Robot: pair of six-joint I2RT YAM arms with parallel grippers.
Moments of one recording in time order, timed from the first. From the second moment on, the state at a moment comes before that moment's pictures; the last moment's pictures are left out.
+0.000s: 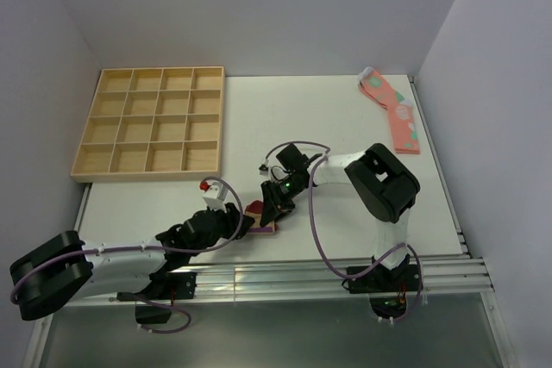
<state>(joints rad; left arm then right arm) -1.02 1.05 0.10 0.55 -0.26 -0.75 0.68 1.92 0.98 -0.28 -0.87 0.42</state>
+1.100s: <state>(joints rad) -1.04 1.41 0.44 0.32 -0.34 -0.87 0.65 1.79 0.86 -0.23 -0.75 0.48</state>
